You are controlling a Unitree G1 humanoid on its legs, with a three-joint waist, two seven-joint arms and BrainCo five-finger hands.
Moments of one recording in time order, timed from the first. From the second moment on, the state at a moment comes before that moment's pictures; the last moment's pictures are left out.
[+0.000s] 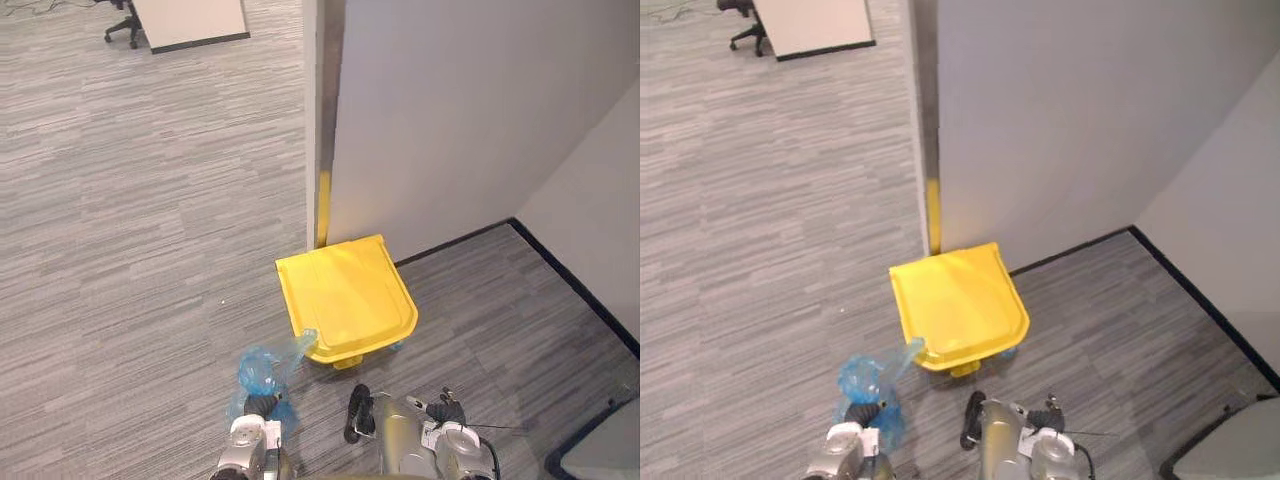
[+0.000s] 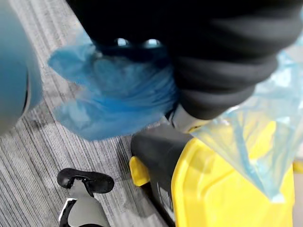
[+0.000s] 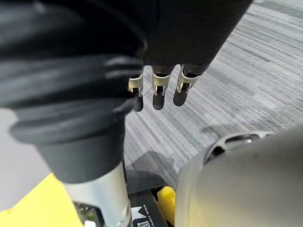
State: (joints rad) left arm -0.07 -0.03 0.10 1.03 0.02 -0.12 0.11; right arm -0.03 0.00 -0.31 0.95 -0.03 -0.06 -0.18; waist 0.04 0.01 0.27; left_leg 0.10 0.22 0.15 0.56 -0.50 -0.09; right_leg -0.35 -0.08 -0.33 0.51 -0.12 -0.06
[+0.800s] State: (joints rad) left arm 0.00 -0.03 0.08 1.03 0.02 -0.10 0.11; right arm 0.05 0.00 -0.27 0.96 -0.04 -0.06 -0.16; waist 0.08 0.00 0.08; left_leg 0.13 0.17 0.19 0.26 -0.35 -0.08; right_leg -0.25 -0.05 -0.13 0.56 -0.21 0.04
